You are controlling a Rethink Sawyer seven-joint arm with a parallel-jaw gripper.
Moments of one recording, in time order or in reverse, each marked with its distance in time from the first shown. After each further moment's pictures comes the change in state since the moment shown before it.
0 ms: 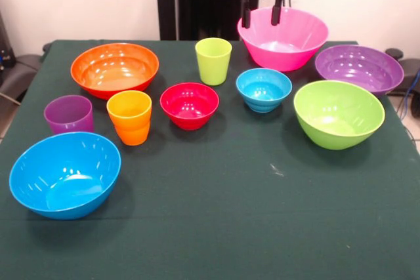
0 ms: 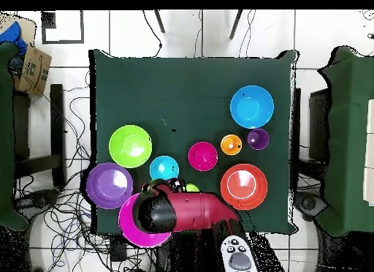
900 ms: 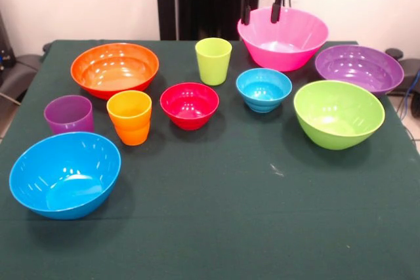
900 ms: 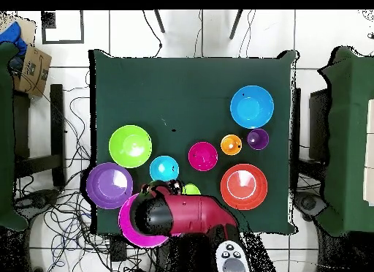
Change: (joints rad) arm 0.048 0.003 -0.051 0.000 0.024 0.000 0.000
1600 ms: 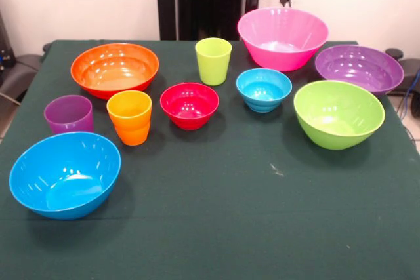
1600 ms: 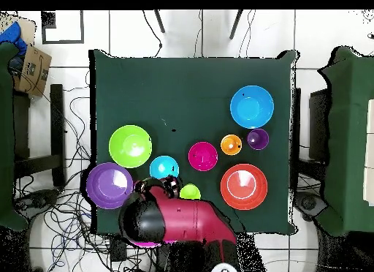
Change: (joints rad) arm 0.047 -0.116 -0.031 0.001 0.065 0.034 0.000
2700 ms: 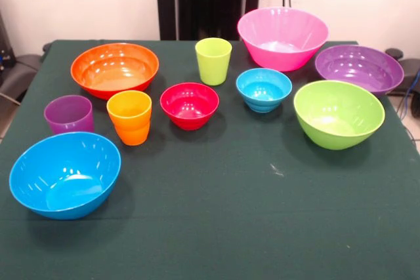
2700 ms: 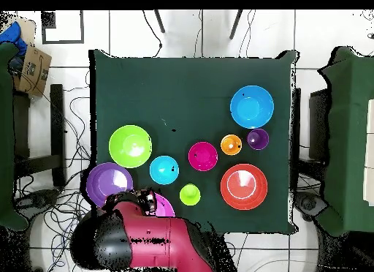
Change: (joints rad) arm 0.155 -0.210 -0.063 0.002 0.108 0.219 0.000
